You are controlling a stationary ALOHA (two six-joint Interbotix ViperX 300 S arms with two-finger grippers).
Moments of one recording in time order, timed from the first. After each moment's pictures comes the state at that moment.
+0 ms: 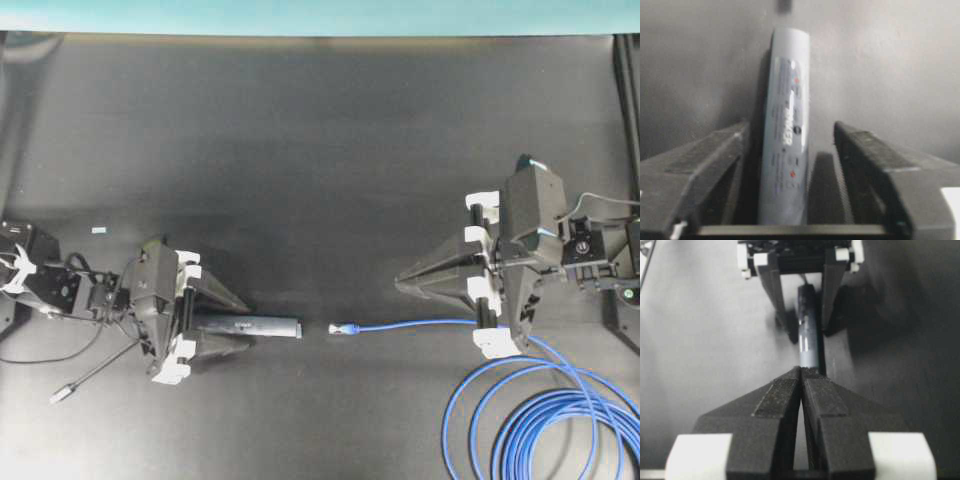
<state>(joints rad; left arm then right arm) -0.12 0.28 1.10 0.04 -0.92 -0.26 0.13 -0.40 0.98 0.07 -0.21 0.21</state>
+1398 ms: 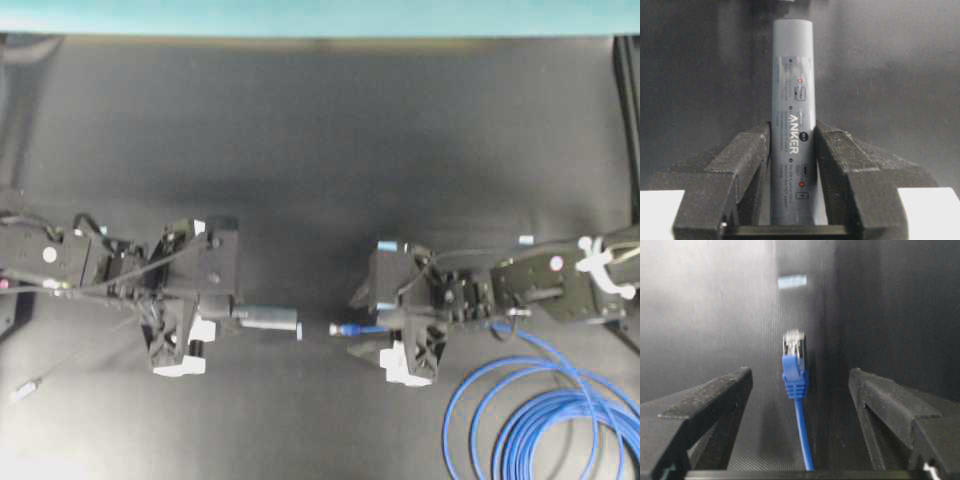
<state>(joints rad) -0.10 -0.16 0.79 0.04 0.10 -0.14 0.16 0.18 0.79 0.04 -0.20 0.15</state>
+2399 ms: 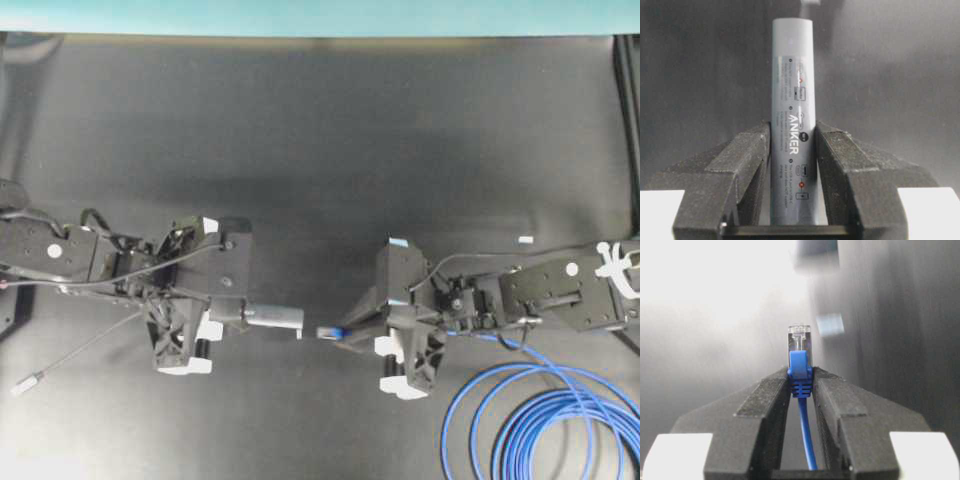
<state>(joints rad) -0.10 -0.16 0.71 0.04 0.19 -0.09 0.20 0.09 0.78 0.06 -0.29 0.25</state>
